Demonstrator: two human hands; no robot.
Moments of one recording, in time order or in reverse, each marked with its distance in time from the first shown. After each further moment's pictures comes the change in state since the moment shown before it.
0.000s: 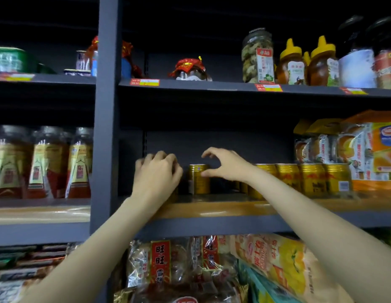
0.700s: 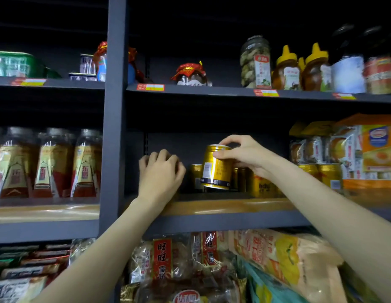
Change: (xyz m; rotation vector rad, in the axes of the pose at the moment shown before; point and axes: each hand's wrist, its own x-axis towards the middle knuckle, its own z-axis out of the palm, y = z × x) left_hand 0.000 -0.004 0.010 -0.095 0.154 0.028; right_hand -0.034 -0.020 -0.044 0.655 0.140 0.246
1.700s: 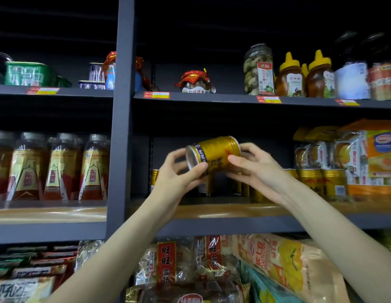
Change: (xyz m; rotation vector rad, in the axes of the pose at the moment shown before) left_hand -0.015 0.036 -0.049 -1.487 -0.256 -0.451; right_hand -0.041 0.009 0.003 0.586 -0.063 -0.024
